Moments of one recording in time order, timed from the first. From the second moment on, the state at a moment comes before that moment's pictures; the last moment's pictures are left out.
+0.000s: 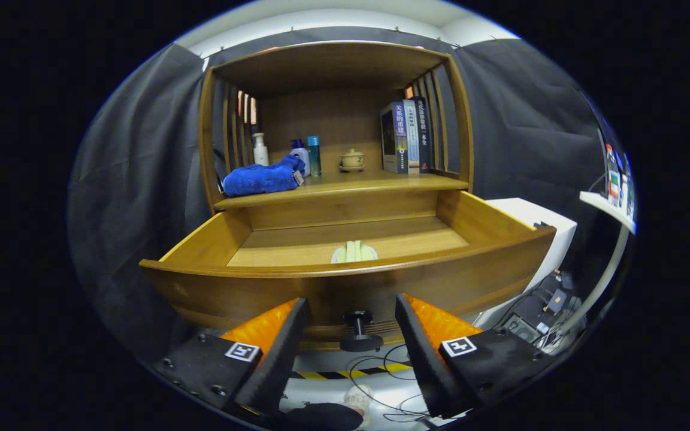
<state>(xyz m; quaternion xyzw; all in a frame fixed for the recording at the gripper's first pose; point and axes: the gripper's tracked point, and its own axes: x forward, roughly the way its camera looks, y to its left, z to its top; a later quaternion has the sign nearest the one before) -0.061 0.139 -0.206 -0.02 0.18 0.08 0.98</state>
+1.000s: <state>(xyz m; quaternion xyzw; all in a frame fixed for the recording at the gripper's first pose) 0.096 0.160 -0.165 0.00 0.33 0.16 0.93</state>
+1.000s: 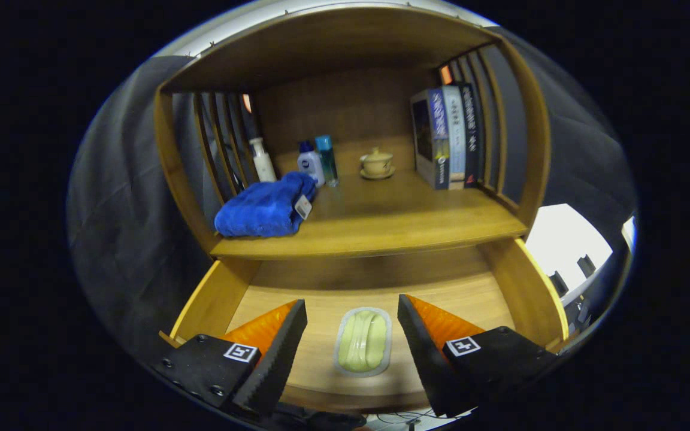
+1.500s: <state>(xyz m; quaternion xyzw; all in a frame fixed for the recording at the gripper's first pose) 0.112 0.156 -0.240 -0.05 0.52 0.16 0.84</state>
